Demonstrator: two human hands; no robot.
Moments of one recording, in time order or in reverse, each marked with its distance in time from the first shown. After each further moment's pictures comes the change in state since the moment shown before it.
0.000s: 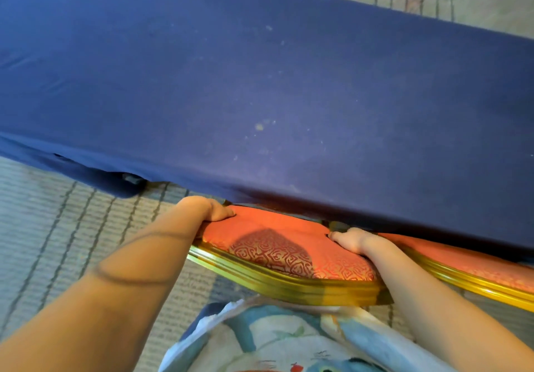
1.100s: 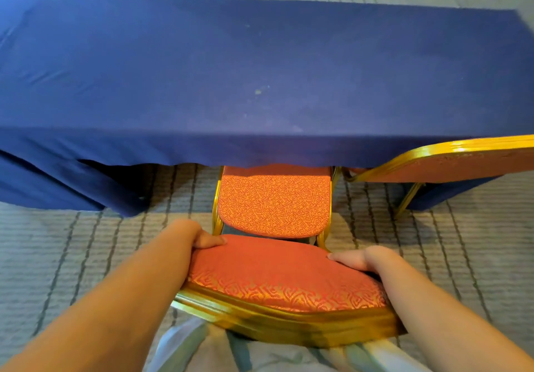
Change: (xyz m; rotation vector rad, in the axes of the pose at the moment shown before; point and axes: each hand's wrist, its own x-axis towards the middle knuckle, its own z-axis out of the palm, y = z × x) left_hand -0.086 -0.122 0.148 0.077 -0.139 -0.066; right_hand -0.103 0.039 0.214 0.162 -0.318 0.173
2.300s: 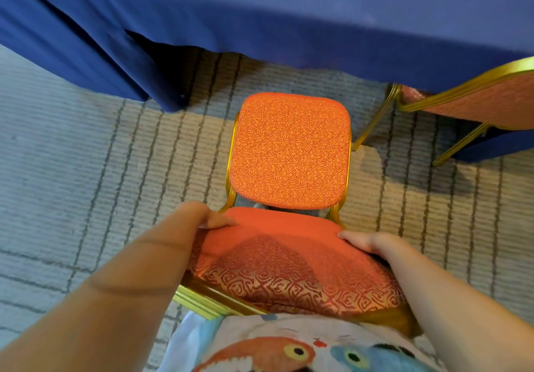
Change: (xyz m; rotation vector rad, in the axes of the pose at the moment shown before) left_hand -0.051 -0.055 0.178 -0.206 -0.269 -0.082; right_hand 0.012 0.033 0.150 -0.027 -0.069 0.028
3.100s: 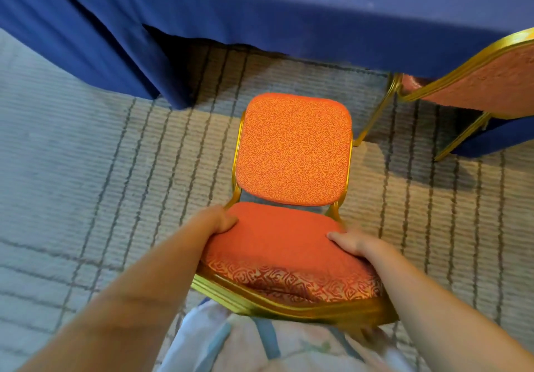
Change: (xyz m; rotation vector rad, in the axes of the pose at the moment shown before) left_hand 0.056 -0.045 0.085 -0.130 0.472 0.107; right_hand 0.005 0.022 0.088 -0.051 0.282 -0.193
